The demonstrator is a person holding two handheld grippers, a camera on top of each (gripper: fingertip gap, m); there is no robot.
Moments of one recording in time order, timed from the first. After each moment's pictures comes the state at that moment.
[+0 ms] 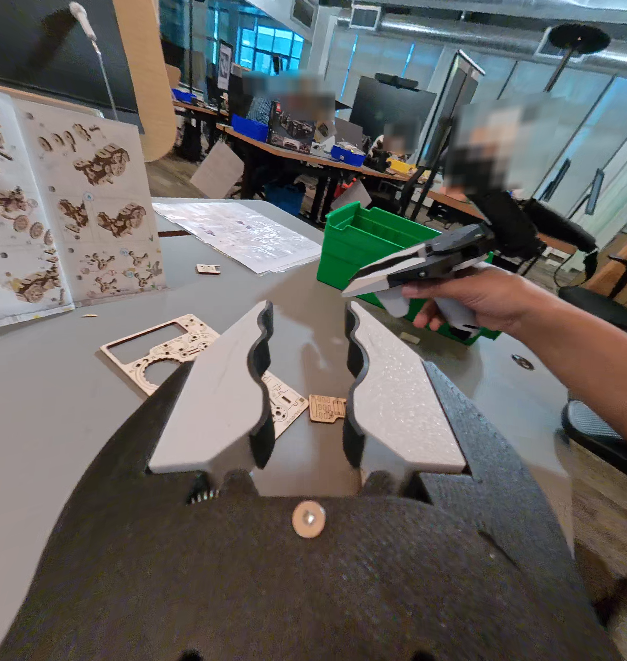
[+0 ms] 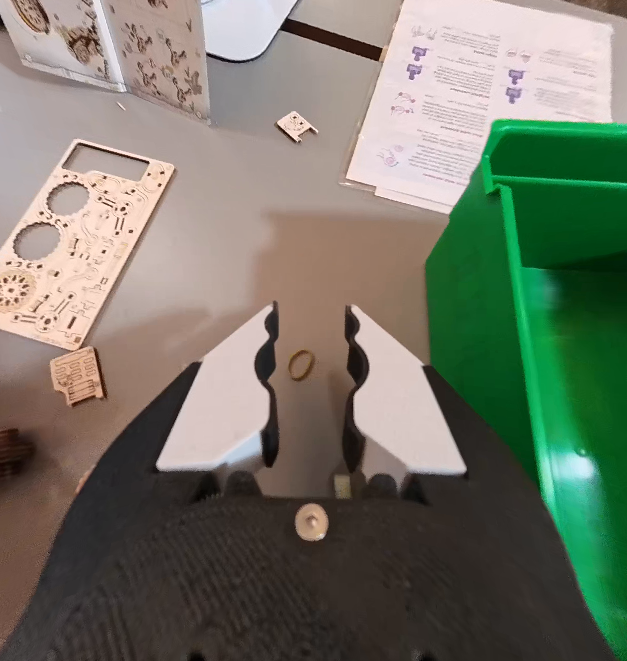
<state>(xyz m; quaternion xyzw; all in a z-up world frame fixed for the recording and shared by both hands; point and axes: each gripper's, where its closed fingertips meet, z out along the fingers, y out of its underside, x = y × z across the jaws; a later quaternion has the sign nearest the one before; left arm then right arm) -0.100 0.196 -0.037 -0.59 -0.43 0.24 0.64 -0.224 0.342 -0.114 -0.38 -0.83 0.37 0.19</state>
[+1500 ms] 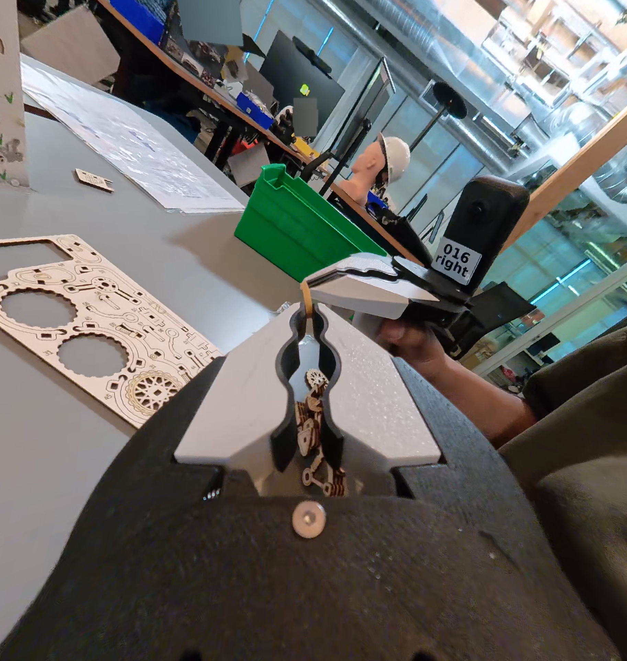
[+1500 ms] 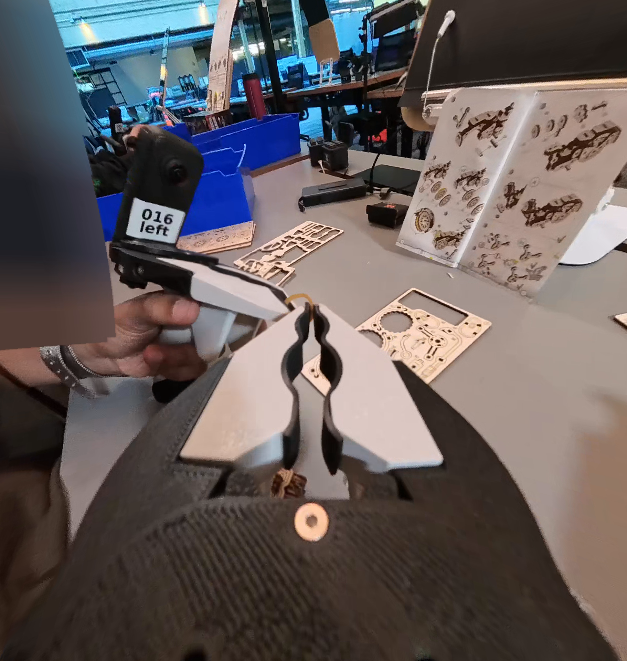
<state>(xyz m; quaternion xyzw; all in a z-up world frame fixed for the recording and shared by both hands) -0.083 0.207 -0.056 -0.56 -0.44 0.01 0.70 -0.092 0.196 -0.051 -0.15 -0.75 0.64 0.02</state>
